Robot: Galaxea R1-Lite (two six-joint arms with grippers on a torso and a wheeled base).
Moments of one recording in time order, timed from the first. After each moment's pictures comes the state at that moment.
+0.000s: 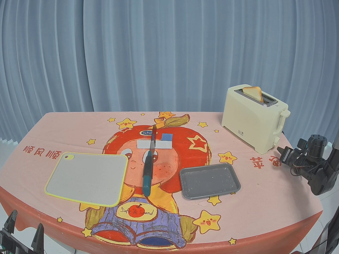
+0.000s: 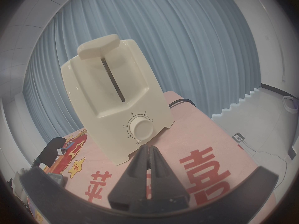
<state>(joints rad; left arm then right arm) 0.01 0.02 -0.02 0.00 -0.01 0.00 -0.07 2.05 -0.41 -1.28 0.17 0.38</state>
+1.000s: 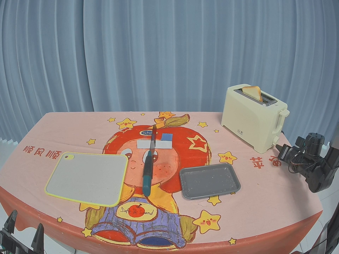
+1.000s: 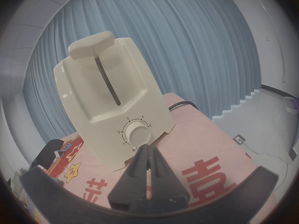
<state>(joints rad) 0.01 0.02 -0.02 0.00 -0.01 0.00 -0.07 2.09 -0.46 -1.28 0.16 0.38</state>
